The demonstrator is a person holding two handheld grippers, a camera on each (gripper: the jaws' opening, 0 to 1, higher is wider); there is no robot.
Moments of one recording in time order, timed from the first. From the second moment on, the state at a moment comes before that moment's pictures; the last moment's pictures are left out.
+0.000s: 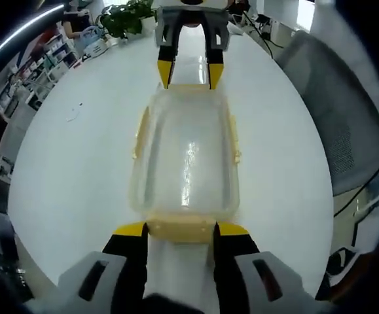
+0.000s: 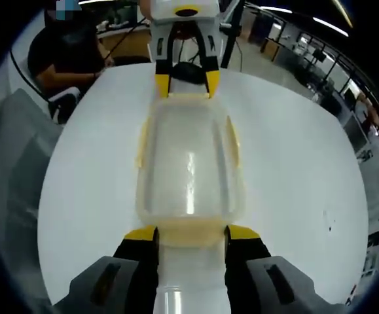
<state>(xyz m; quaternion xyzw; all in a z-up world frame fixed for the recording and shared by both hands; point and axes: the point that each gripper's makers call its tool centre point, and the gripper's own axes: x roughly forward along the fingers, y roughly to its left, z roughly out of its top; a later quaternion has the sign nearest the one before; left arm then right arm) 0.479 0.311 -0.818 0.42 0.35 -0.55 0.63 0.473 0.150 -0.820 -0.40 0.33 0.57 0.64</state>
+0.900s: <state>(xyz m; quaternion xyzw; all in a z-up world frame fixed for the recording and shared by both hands) 0.476 0.280 -0.788 0.43 0.34 -0.54 0.64 0.470 0.120 -0.791 -0.41 0.32 0.56 0.65</state>
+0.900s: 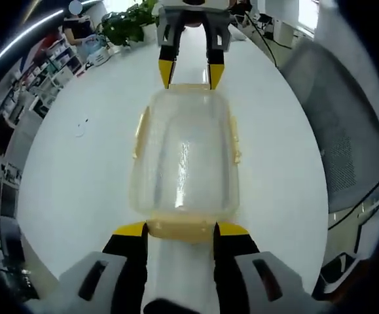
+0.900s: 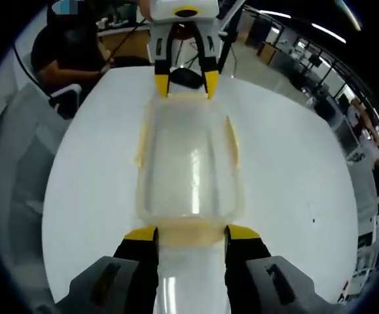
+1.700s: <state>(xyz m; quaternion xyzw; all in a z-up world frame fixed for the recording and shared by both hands) 0.477 0.232 -0.774 0.44 0.32 -0.54 0.64 0.468 0.070 -0.781 -0.41 0.32 0.55 0.66</state>
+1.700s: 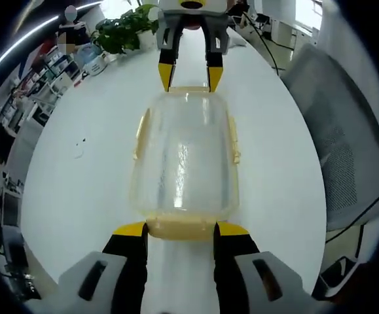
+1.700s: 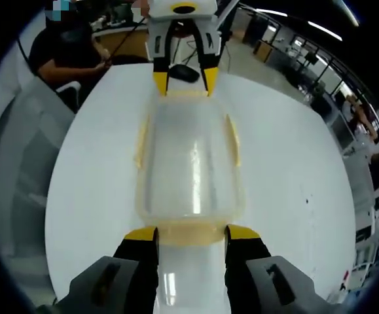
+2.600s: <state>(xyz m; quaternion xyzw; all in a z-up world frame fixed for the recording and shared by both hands) 0.474 0.171 -0.776 0.43 0.32 -0.55 0.64 0.466 0.011 -0.782 -0.41 0.33 0.55 0.65</state>
